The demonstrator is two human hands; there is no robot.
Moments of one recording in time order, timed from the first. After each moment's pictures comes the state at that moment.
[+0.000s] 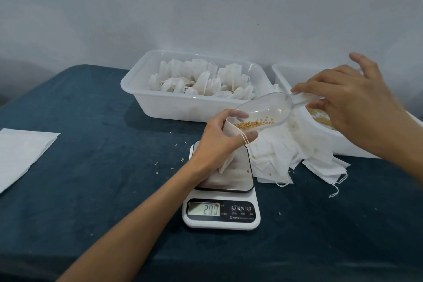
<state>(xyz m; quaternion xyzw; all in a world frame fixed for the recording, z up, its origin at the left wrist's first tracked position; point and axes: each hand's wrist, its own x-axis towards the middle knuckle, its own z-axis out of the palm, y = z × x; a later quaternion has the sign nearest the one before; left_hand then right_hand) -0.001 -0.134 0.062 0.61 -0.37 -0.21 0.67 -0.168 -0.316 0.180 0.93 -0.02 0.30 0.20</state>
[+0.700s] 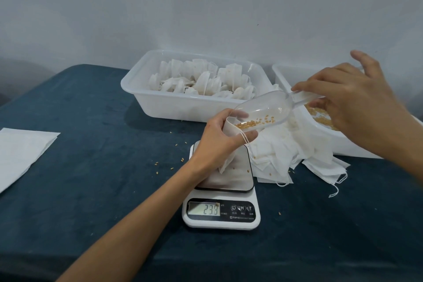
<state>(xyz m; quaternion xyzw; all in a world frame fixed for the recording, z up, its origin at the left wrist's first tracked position) 0.000 -0.136 0.060 0.61 -0.37 -0.20 0.67 -0.168 -0.317 0.182 0.93 -0.02 0.31 0.21</state>
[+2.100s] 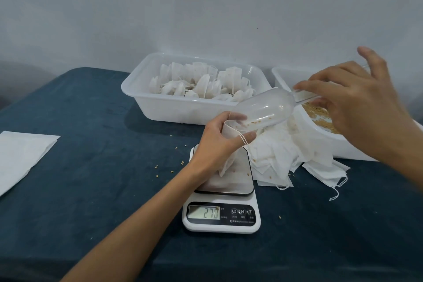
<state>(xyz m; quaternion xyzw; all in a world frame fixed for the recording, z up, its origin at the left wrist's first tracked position) 0.001 -0.135 0.061 0.61 -0.35 -0.21 0.68 -0.167 -0.320 0.181 0.90 0.00 0.34 0.26</state>
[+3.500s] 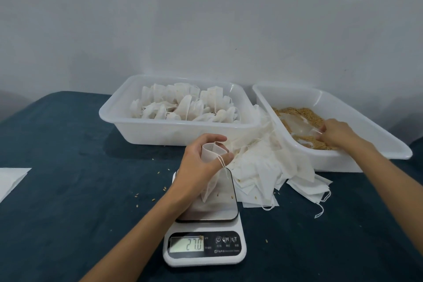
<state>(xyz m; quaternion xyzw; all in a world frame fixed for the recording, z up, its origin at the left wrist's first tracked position) 0.004 -0.136 0.060 0.61 -0.35 -0.22 0.68 -0.150 -0.504 0.104 0.86 -0.50 0.03 -0.03</state>
